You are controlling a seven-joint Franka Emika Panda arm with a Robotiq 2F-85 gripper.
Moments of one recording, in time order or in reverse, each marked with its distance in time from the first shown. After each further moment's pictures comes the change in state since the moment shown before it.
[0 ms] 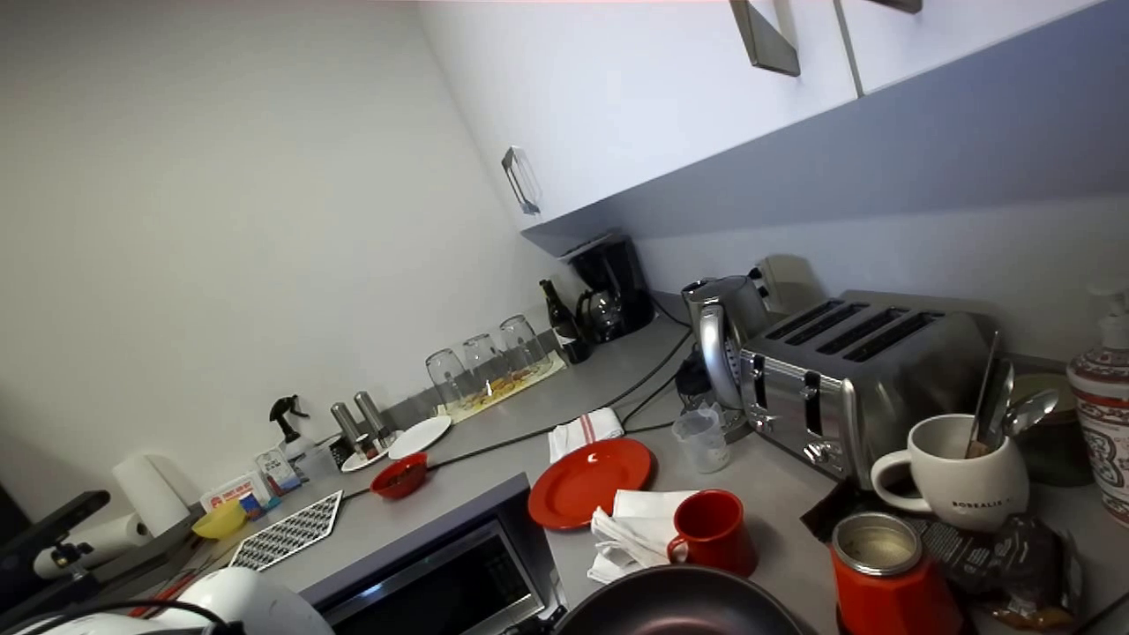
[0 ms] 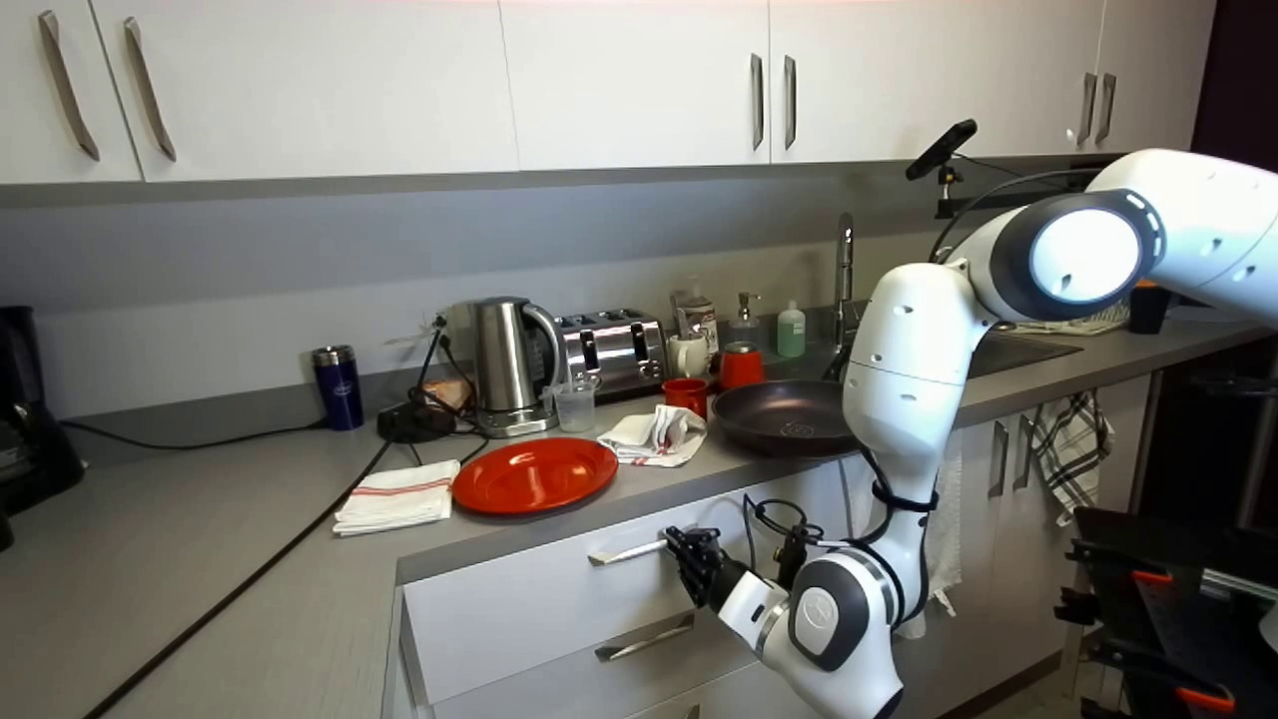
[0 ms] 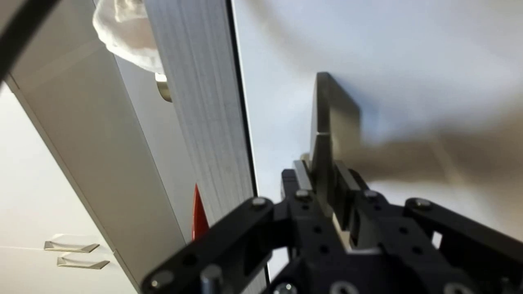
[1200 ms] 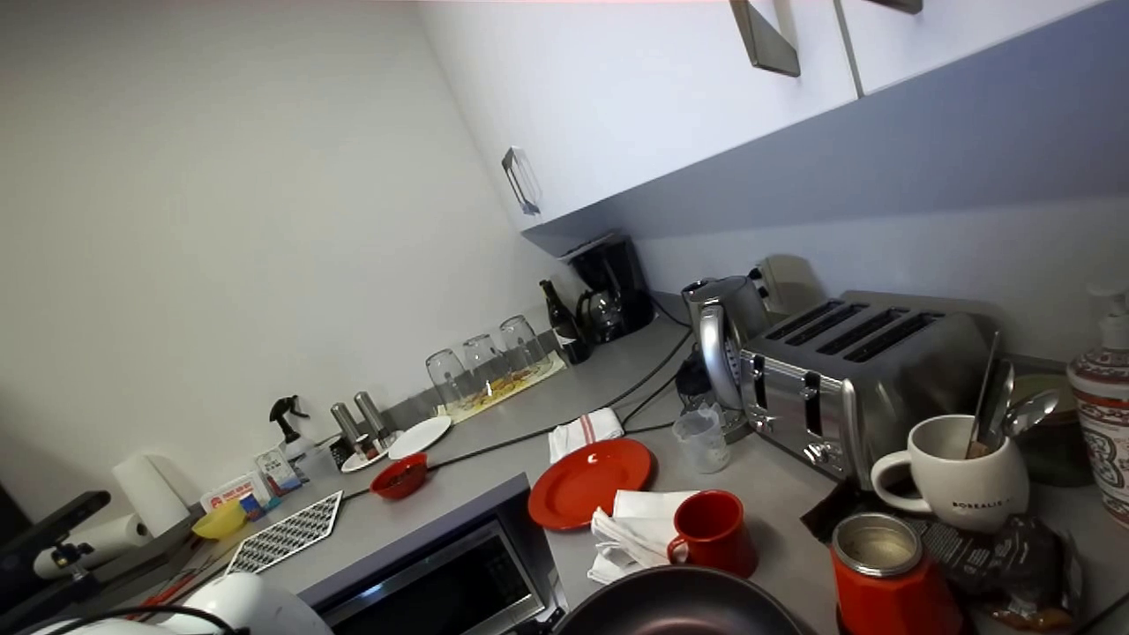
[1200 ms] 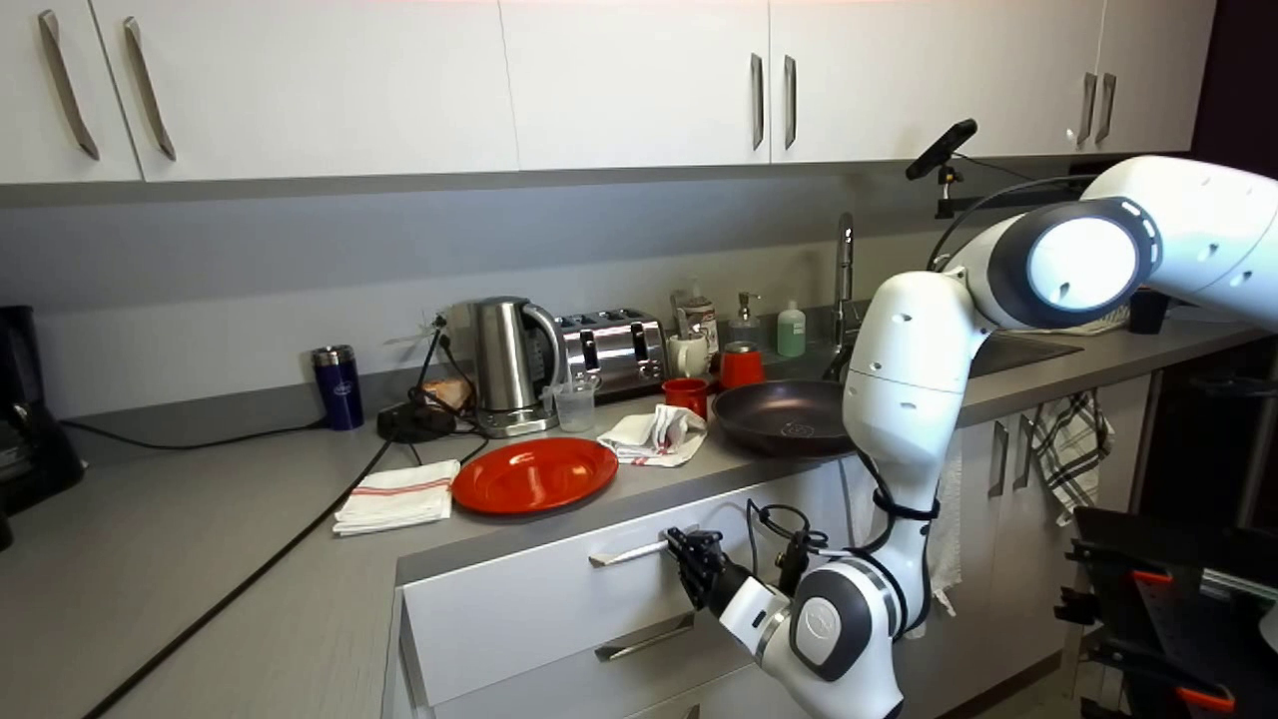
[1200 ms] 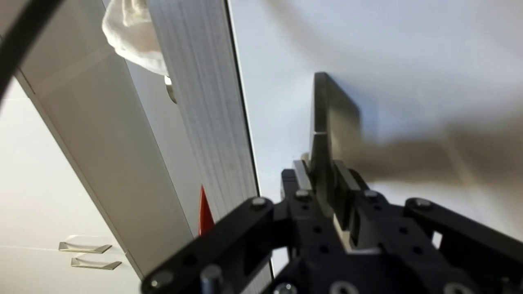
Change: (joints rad) arm 0.000 0.023 0.012 0.013 0.001 -0.046 0.015
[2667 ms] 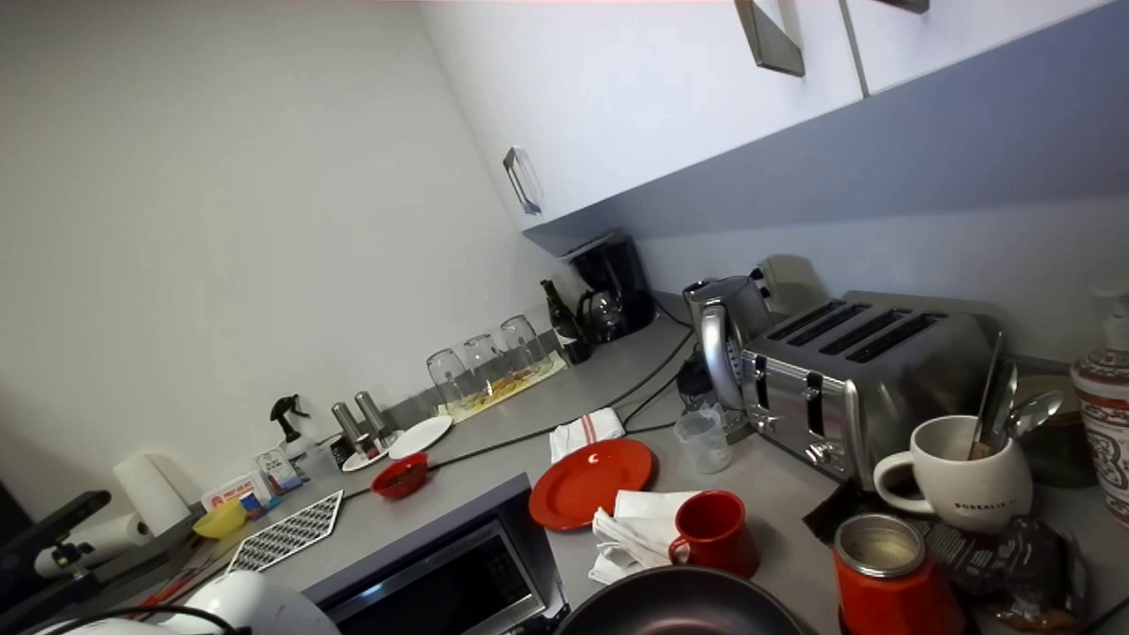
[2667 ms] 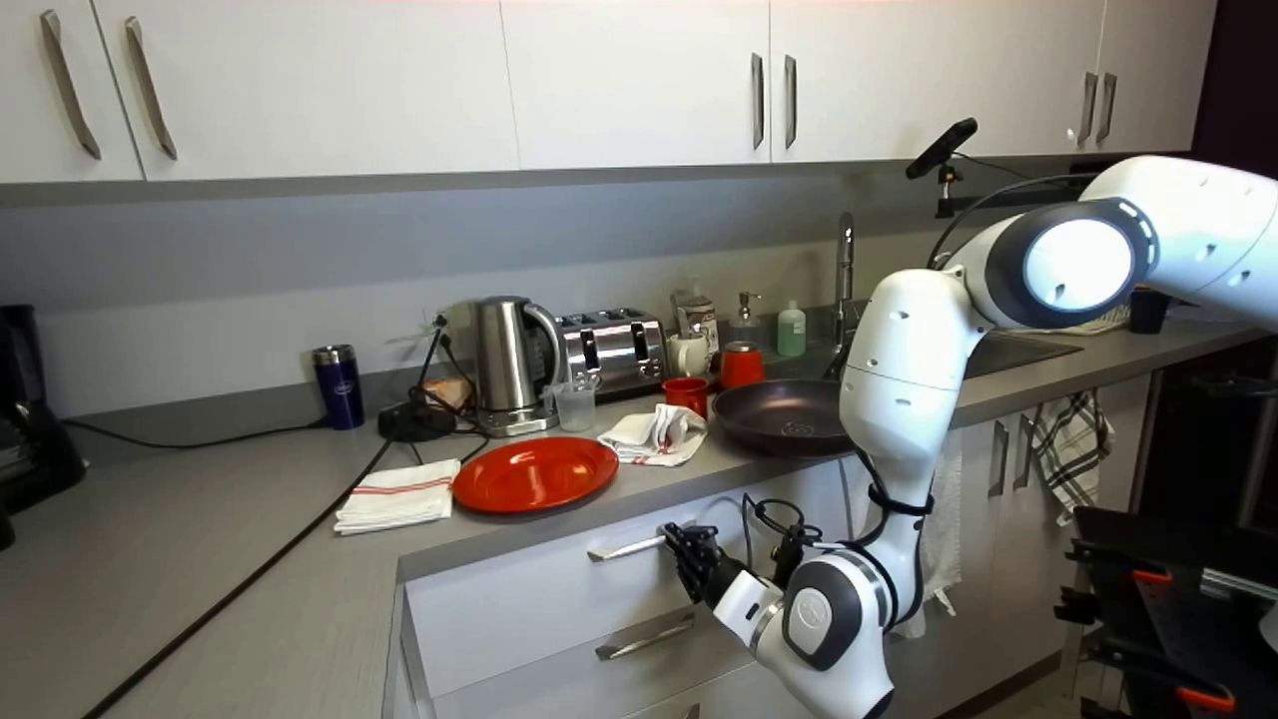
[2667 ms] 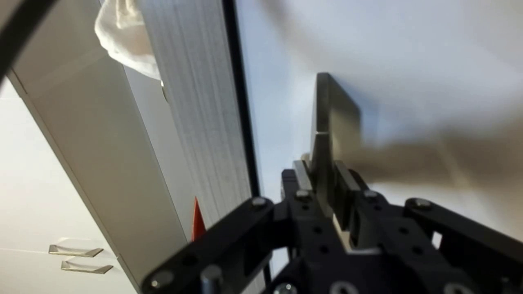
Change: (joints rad) arm -0.009 0.000 -0.012 0.021 0.000 0.030 -0.022
